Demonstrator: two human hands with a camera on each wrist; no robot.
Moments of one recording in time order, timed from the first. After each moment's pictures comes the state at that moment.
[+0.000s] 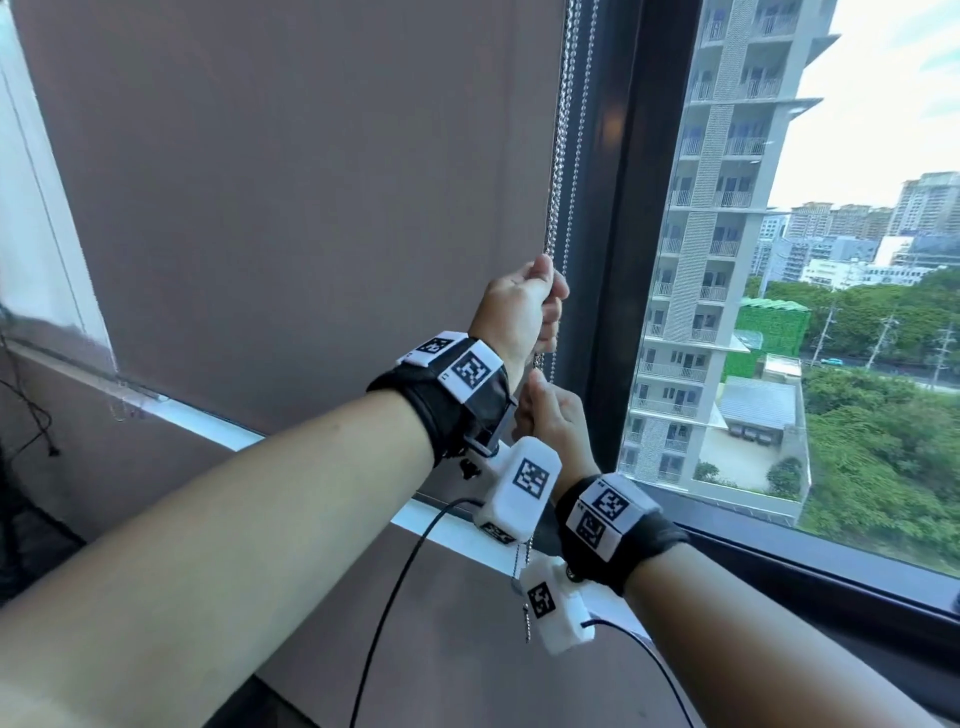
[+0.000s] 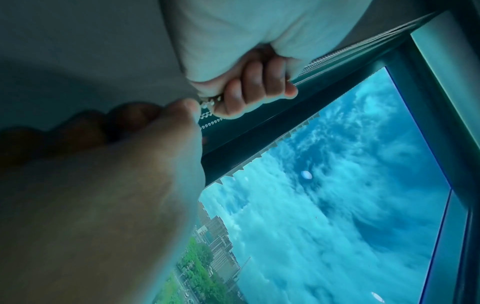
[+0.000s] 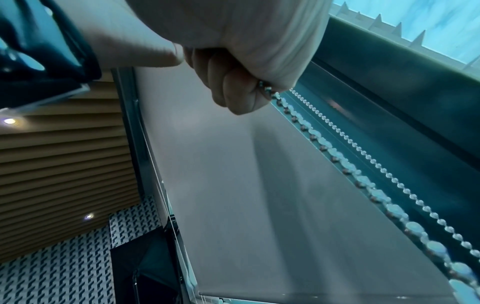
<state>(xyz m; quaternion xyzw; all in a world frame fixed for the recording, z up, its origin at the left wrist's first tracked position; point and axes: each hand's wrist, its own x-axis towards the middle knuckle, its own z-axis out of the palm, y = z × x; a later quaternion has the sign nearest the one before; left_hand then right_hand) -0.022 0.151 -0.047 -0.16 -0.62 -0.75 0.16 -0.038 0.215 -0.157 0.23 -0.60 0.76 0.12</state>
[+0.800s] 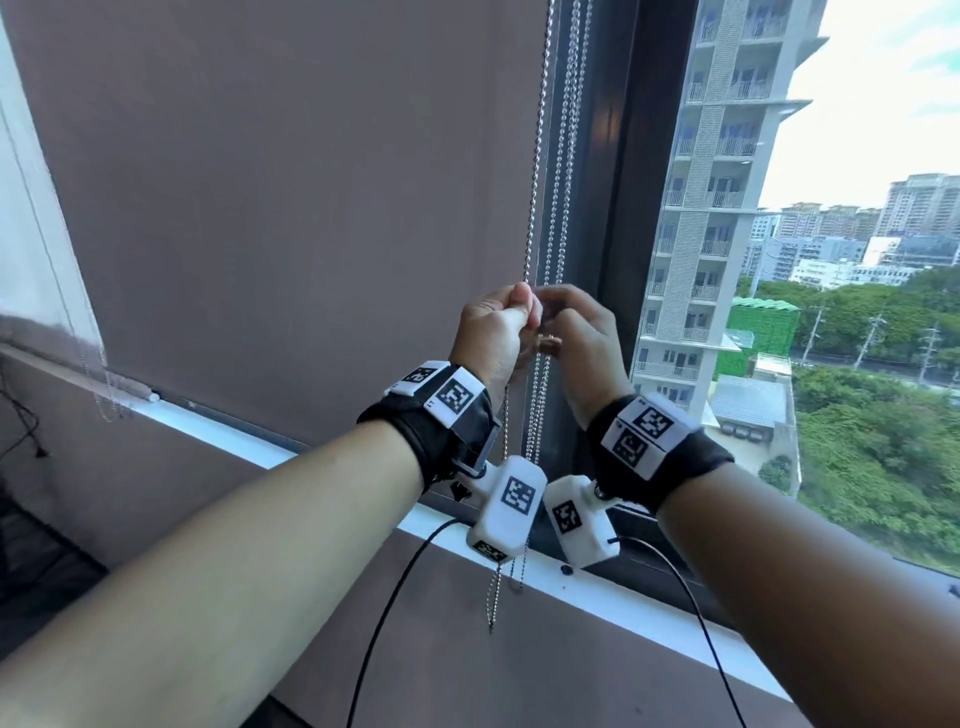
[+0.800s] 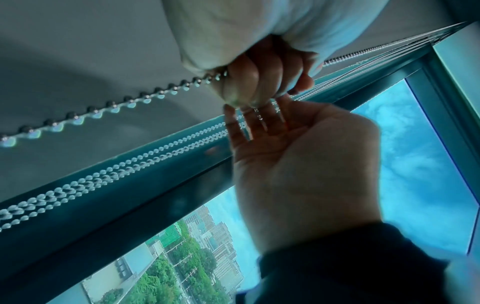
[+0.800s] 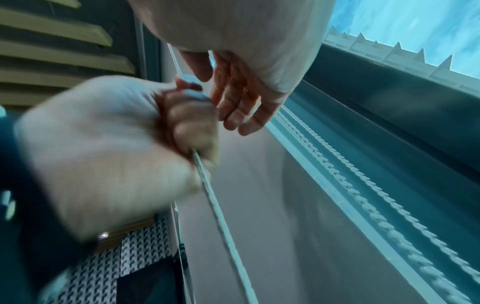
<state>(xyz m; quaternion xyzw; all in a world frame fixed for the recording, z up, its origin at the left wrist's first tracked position) -0.018 0.139 -0.070 -0.12 -0.61 -0.76 0.20 -0.049 0.231 -0.082 0.29 -0.60 0.72 0.19</state>
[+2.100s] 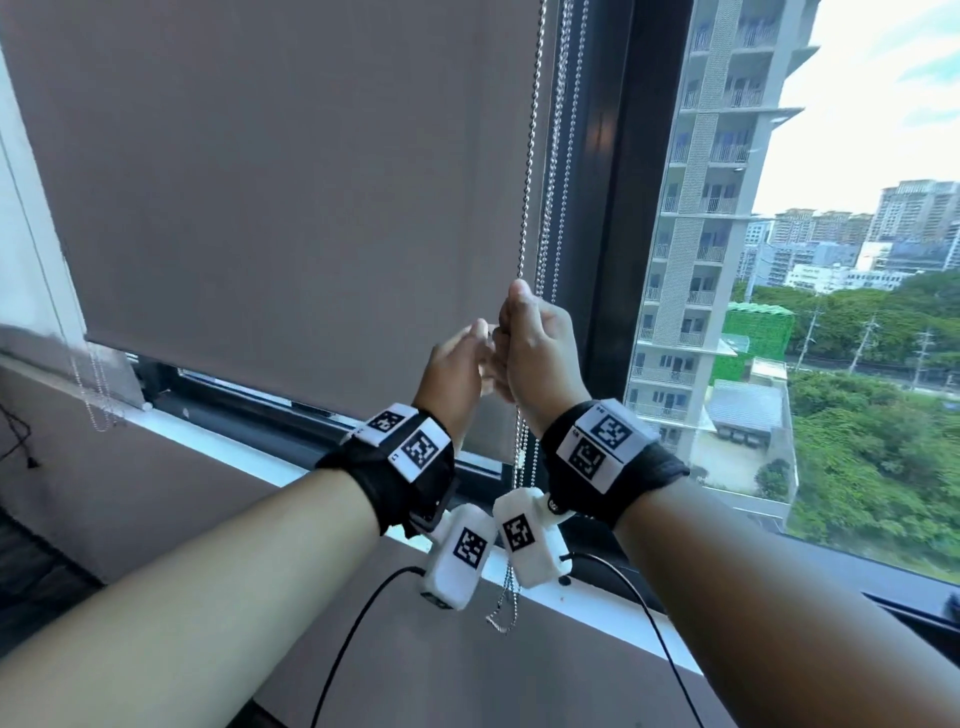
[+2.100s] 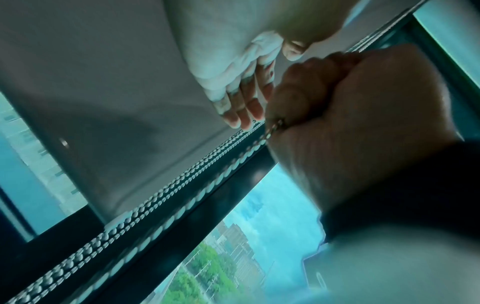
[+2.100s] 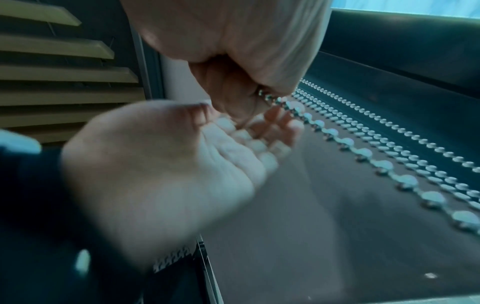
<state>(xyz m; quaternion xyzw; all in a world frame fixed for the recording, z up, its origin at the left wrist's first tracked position) -0.020 0.113 -0.099 -0.10 -0.61 -0.76 0.20 -0.031 0.196 -0.072 0.28 -0.61 0.72 0.19</state>
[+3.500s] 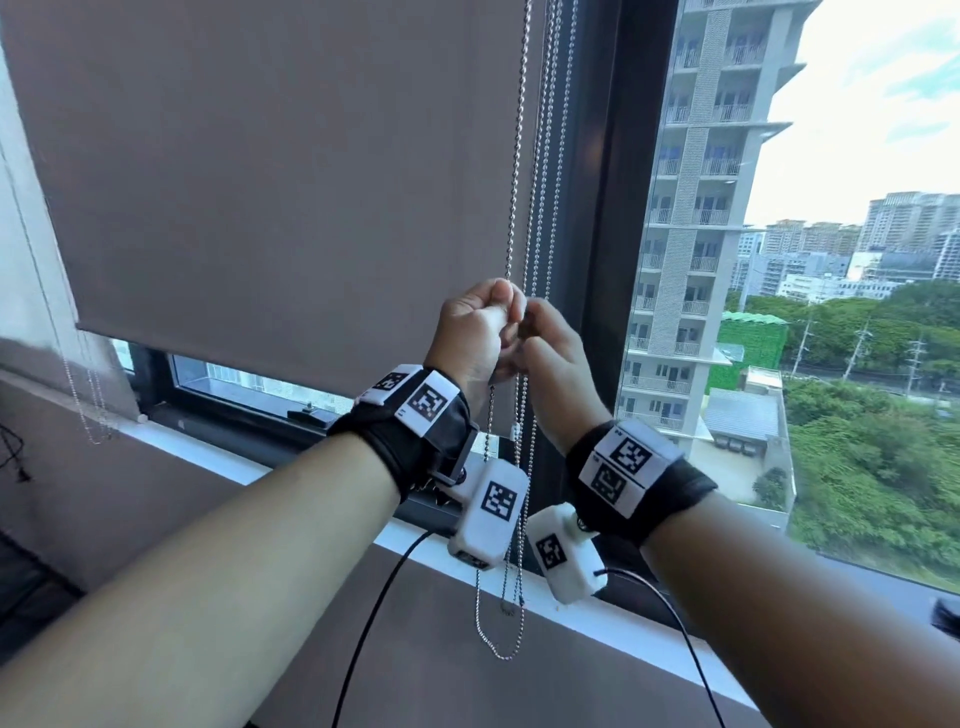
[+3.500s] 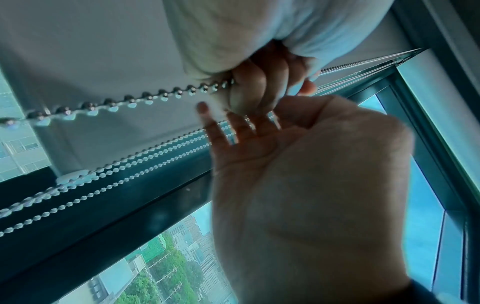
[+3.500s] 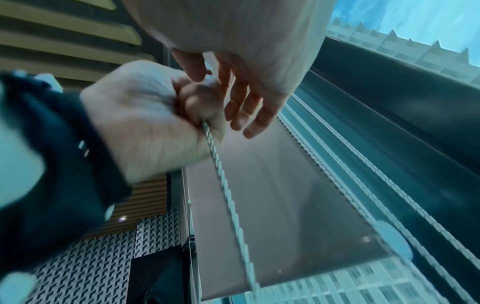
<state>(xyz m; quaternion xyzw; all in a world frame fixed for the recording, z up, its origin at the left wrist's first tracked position) -0.004 0.135 -0.047 -0.17 -0.59 -0.76 0.20 -0.026 0.222 -0.077 0.33 -0.62 0.69 0.18</state>
